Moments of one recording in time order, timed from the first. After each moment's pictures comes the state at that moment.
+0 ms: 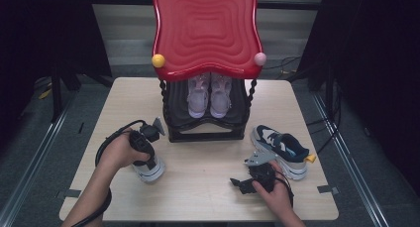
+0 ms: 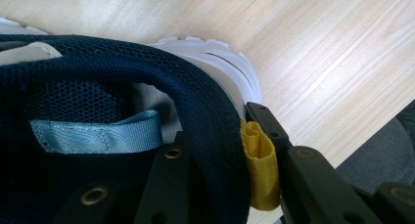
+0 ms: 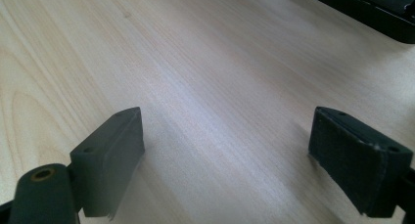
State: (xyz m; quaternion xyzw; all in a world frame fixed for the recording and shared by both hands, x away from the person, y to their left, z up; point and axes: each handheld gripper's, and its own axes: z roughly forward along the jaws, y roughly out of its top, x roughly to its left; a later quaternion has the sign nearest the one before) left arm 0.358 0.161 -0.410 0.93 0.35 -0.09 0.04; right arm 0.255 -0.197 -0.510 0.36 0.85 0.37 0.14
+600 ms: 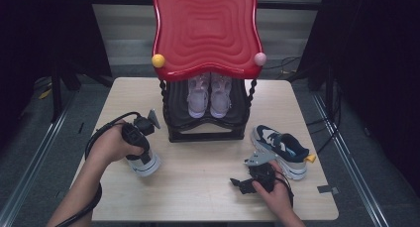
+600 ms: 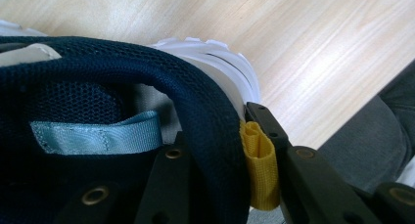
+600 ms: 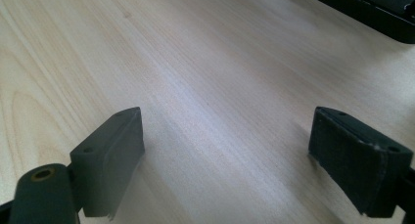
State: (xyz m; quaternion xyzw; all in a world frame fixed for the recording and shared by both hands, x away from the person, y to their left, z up) left arm 0.357 0.167 -0.372 0.94 0.34 -0.08 0.04; right arm 0.255 -0.197 -0.510 0.36 0.85 0.37 0.14
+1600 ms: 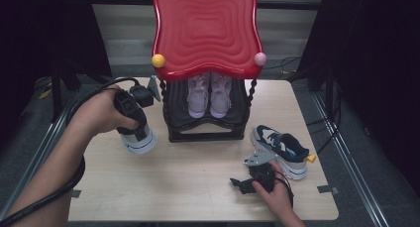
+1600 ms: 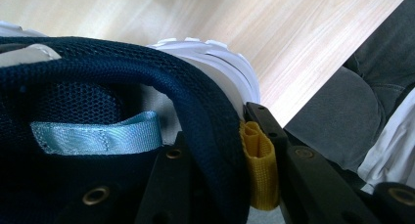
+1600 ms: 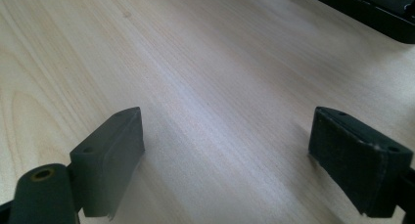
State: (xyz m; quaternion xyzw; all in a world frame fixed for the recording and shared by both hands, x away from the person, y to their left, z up) left arm 0.357 0.149 -0.257 0.96 0.29 -0.03 0.02; right arm 0.255 -0.197 -0.510 0.36 0.85 0.37 0.14
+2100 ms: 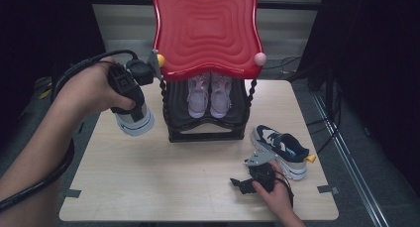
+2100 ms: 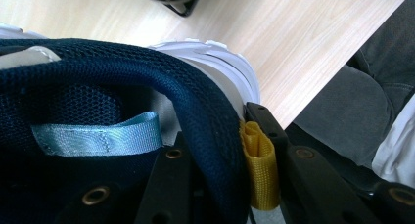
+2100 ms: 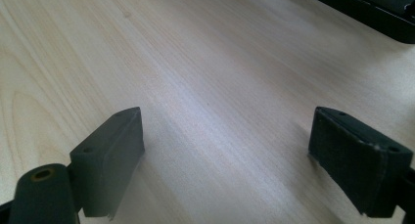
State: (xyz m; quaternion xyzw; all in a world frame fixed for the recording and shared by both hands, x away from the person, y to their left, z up) left arm 0.350 0.136 -0.190 0.96 0.27 0.02 0.02; right arm 0.255 -0.197 -0.510 0.36 0.85 0.37 0.14
